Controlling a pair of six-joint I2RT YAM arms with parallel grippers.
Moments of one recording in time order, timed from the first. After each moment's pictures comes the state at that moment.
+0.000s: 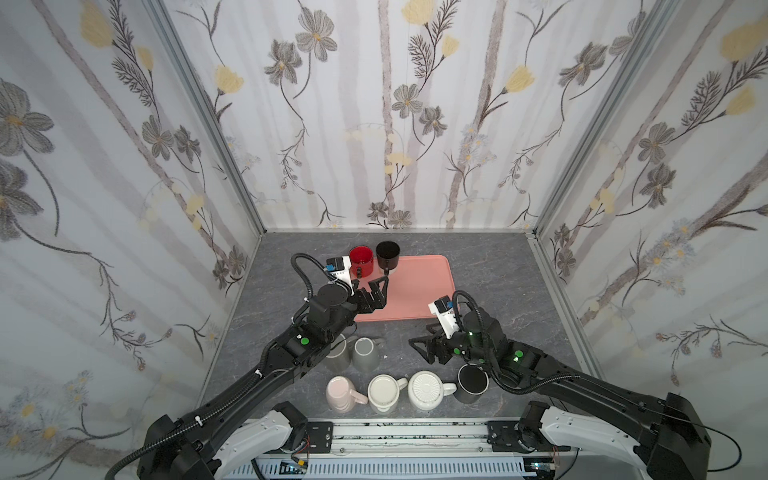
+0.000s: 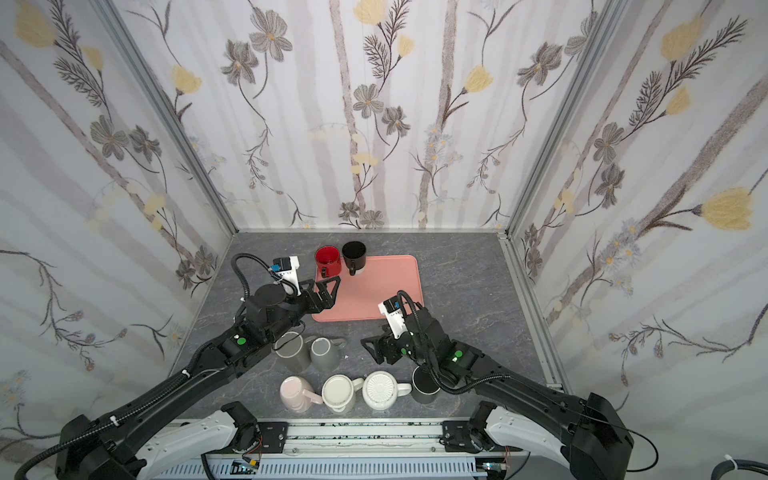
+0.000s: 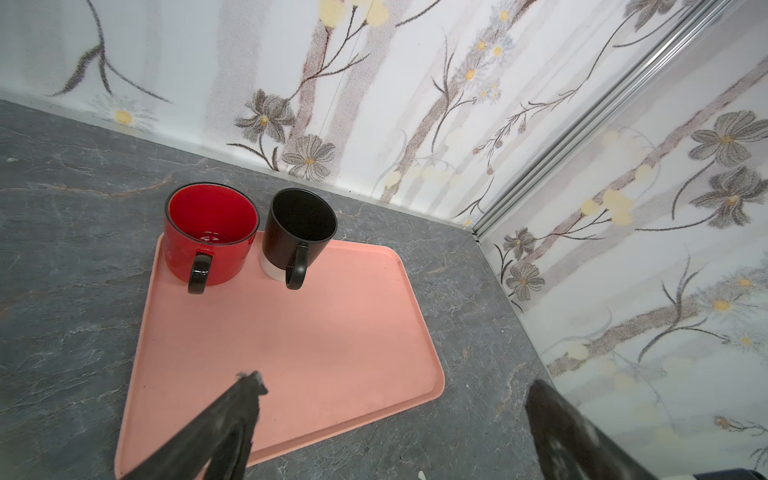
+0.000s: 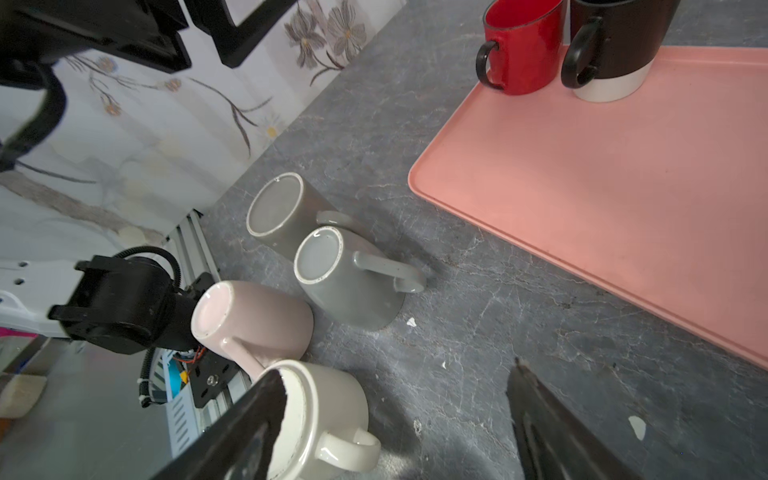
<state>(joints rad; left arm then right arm) -0.66 0.97 0.71 0.03 -0.15 -0.64 0.92 1.03 0.63 -0.10 -0.13 0.39</state>
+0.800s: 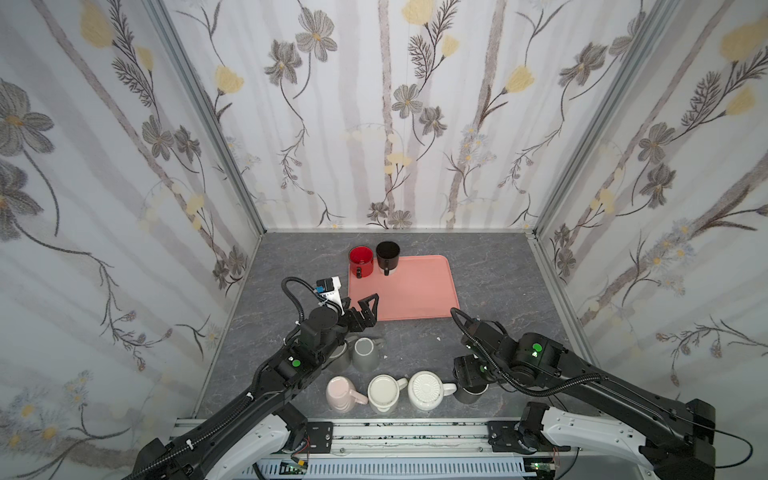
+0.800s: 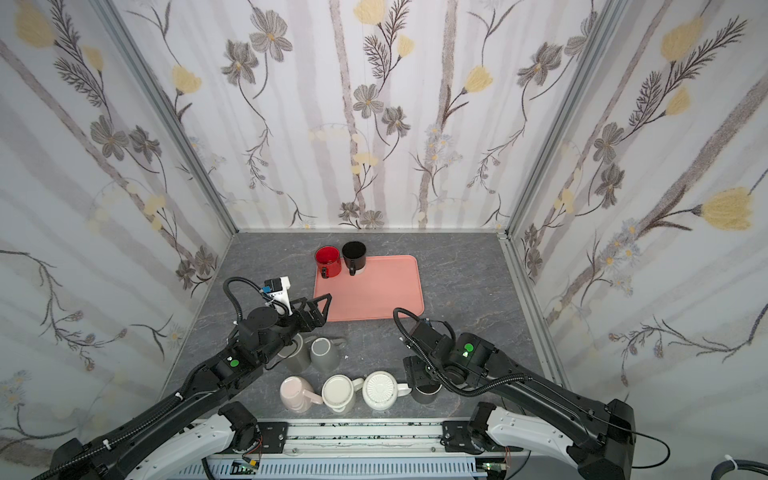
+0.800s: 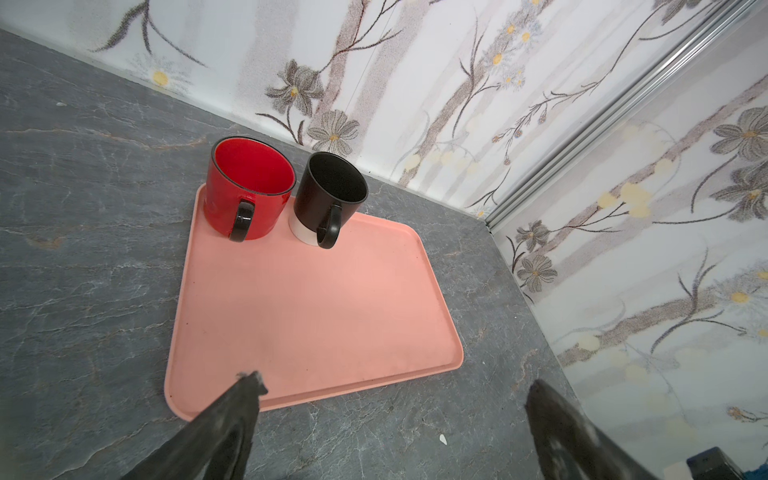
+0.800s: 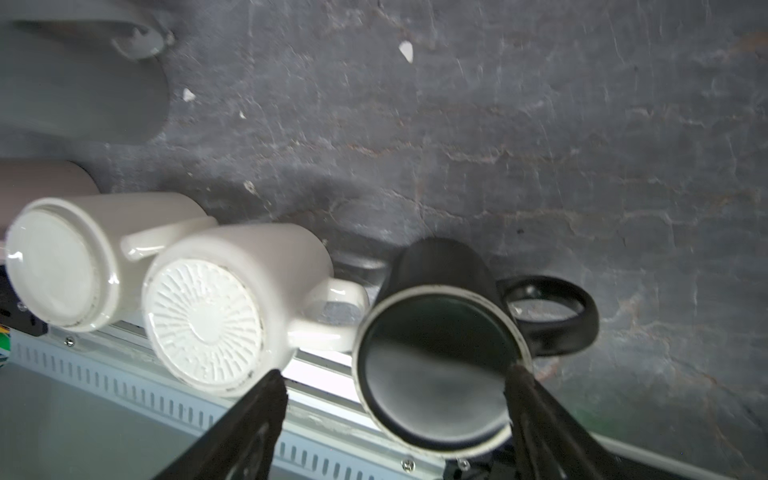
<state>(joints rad) -0.66 0.83 0.51 0.08 -0.17 -0.68 0.98 0.97 0.88 -1.17 0.07 0.78</state>
